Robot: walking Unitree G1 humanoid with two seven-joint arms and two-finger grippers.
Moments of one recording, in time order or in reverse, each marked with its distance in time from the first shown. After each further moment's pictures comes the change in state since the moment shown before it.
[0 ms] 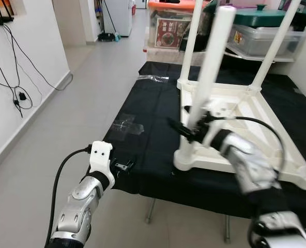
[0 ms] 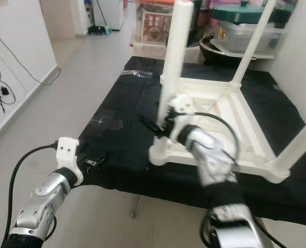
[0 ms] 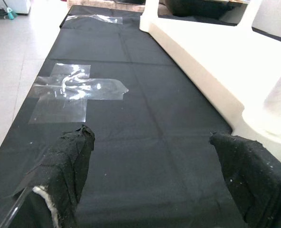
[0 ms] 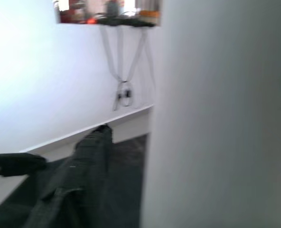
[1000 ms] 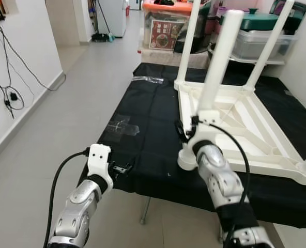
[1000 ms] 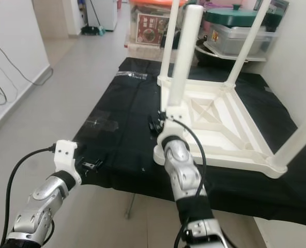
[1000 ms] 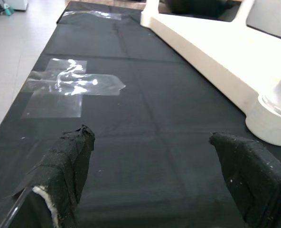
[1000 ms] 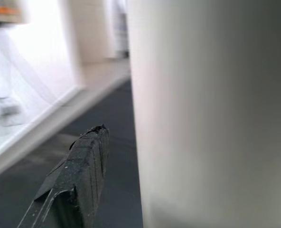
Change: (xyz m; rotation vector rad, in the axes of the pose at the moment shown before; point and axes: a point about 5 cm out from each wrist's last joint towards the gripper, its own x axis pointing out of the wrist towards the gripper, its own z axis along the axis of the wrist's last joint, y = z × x) left arm -0.006 0.000 -0.005 -0.006 0.012 0.007; right arm -0.008 -0.003 -0.007 0.118 -0.006 -0.568
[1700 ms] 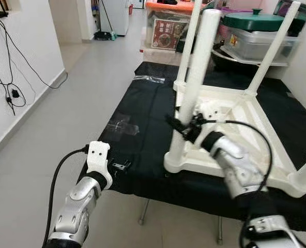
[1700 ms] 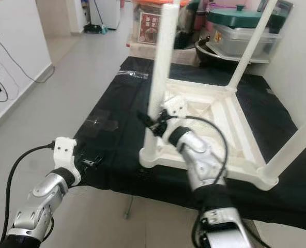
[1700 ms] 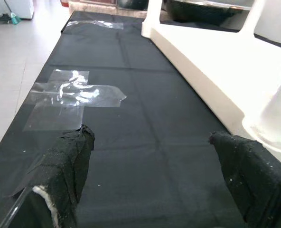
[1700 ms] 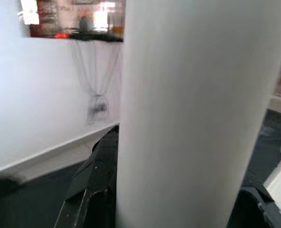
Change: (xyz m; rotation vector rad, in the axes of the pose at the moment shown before) left arm 0.004 0.002 0.004 0.007 -0.023 0.012; right arm 0.008 0.013 -0.006 -0.120 -0.030 0.278
